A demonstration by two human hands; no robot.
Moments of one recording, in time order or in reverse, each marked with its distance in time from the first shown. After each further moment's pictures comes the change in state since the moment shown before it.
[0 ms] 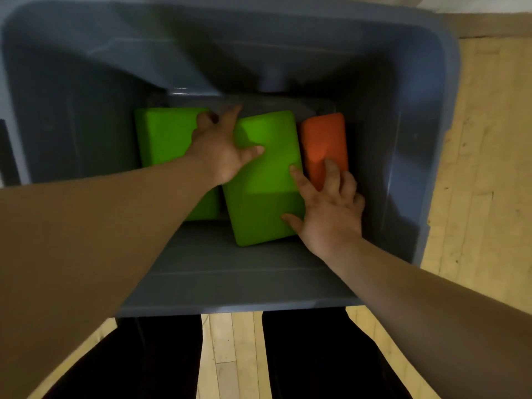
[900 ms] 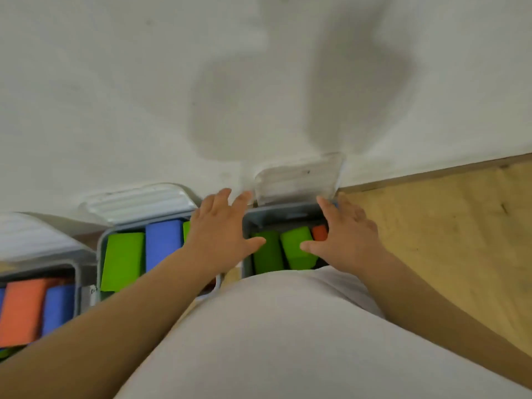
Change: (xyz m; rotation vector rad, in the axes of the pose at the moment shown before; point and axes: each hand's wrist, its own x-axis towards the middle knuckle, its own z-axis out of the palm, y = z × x) left_hand -0.564 0.100 -0.433 0.489 0.298 0.328; right_hand -0.450 -0.138 -0.434 0.217 0.244 0.013
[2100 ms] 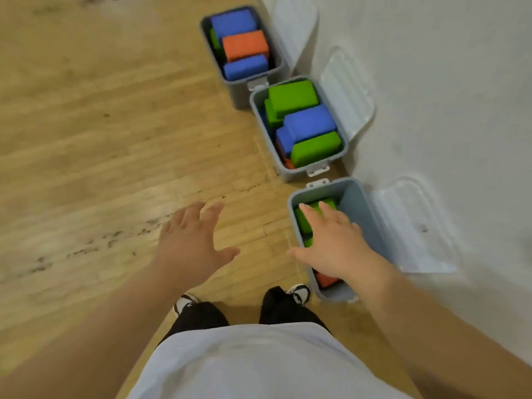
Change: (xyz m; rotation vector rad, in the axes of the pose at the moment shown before) left_hand -0.339 0.268 0.202 -0.710 0.233 -1.298; right_hand -0.144 0.034 0.036 -0.844 -0.423 -1.085
